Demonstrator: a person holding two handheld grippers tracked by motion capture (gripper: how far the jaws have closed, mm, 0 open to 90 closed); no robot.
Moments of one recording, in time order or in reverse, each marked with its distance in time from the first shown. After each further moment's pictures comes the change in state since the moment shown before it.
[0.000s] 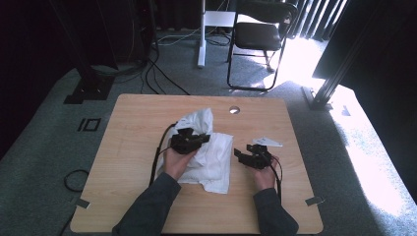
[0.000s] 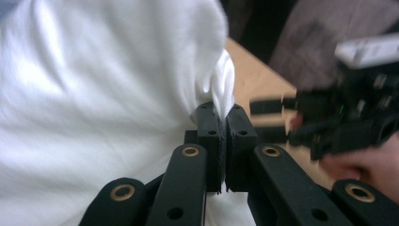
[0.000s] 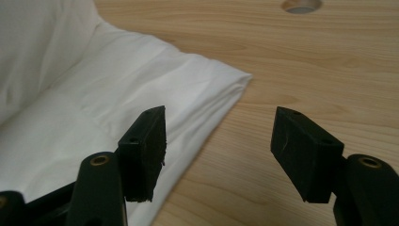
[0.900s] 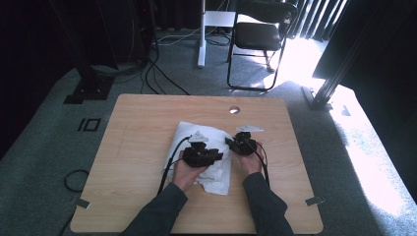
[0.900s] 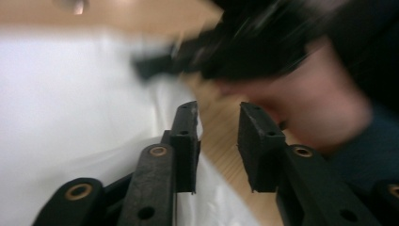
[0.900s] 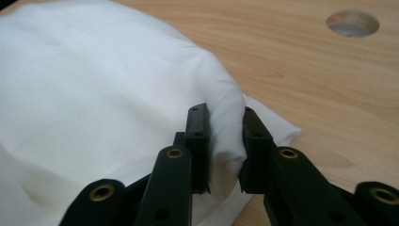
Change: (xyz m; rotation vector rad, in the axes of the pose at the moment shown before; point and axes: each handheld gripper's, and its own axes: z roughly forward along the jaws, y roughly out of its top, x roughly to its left) left arm -0.019 -0.017 0.000 0.034 -0.121 0.013; right arm 0.022 0.034 0.054 0.077 0.030 -0.092
